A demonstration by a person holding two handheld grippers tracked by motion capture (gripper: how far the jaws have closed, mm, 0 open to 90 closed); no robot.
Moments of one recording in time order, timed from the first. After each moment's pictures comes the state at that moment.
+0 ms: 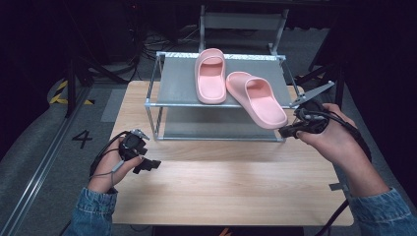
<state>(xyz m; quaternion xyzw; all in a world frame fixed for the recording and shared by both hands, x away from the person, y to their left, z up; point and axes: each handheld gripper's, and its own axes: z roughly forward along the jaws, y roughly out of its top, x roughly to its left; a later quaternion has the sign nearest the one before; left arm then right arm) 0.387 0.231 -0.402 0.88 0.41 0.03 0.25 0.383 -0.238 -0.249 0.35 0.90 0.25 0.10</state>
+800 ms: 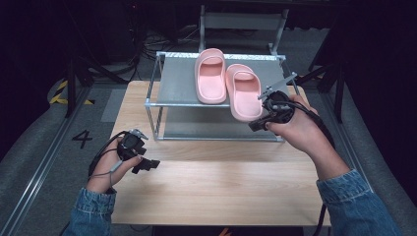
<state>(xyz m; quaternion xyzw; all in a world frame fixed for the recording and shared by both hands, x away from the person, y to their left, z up) 0.387 0.235 -0.403 0.88 0.41 0.03 0.25 0.417 -0.179 -0.257 0.31 0.90 0.29 0.05</state>
